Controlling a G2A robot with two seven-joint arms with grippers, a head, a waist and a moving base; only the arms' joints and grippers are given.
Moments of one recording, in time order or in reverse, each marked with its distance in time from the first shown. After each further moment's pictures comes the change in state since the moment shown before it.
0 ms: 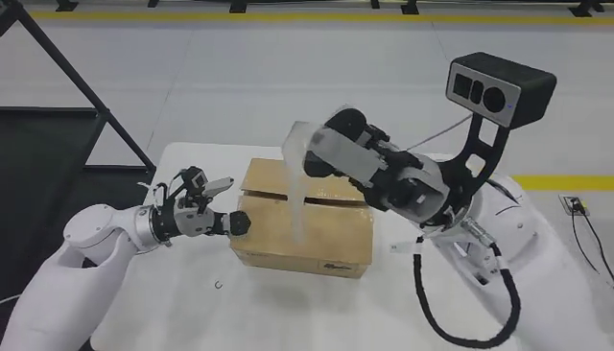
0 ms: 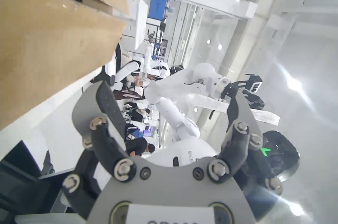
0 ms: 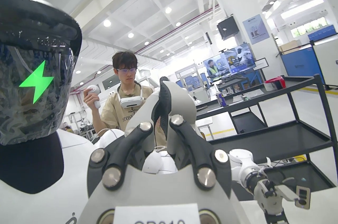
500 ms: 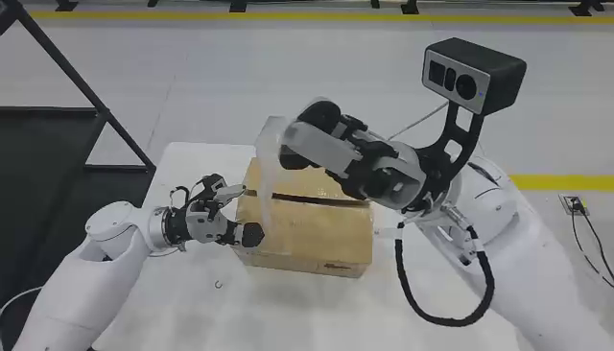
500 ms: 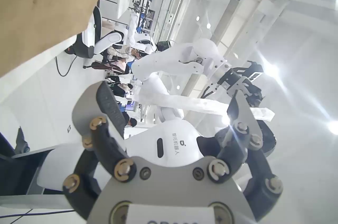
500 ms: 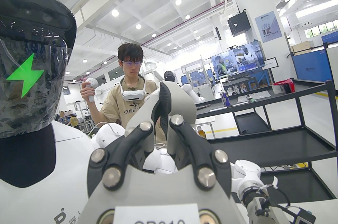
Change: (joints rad) left arm -0.030 -0.026 0.066 0.016 -0.074 0.048 -0.074; right arm 0.057 -0.024 -0.045 0.065 -0.006 -0.033 0.000
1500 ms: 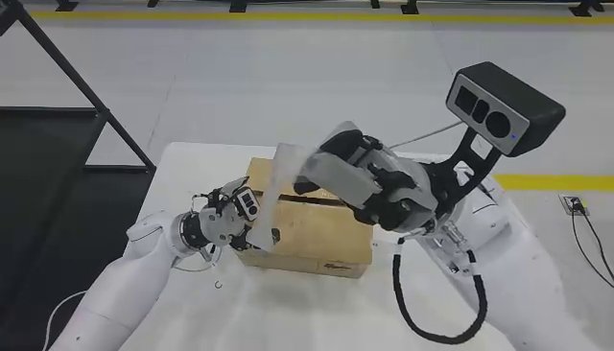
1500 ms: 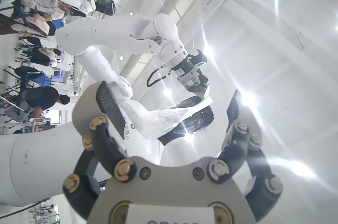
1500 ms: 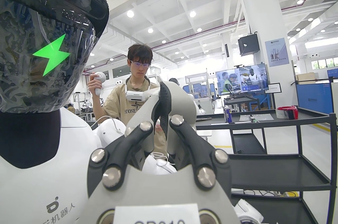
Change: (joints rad) left arm -0.032 -0.108 0.110 0.114 -0.332 0.140 -0.070; right arm -0.060 -0.052 0.041 -0.010 -0.138 -0.156 -0.062
